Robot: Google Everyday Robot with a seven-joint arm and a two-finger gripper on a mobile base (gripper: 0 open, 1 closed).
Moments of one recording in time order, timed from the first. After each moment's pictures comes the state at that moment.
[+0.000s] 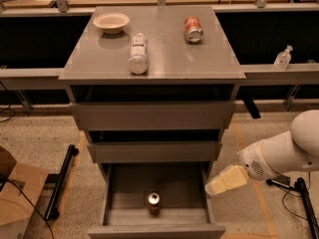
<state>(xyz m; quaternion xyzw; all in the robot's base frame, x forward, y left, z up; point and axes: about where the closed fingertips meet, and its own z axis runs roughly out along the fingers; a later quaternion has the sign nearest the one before) 0.436 -0.184 0.689 -0.34 0.89 0.22 0.20</state>
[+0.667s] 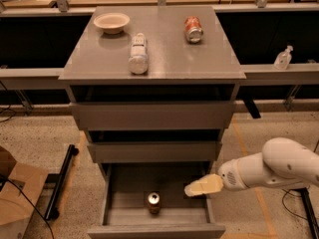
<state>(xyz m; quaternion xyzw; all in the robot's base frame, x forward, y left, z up) 0.451 -0.146 0.597 -0.23 0.90 0.30 0.19</state>
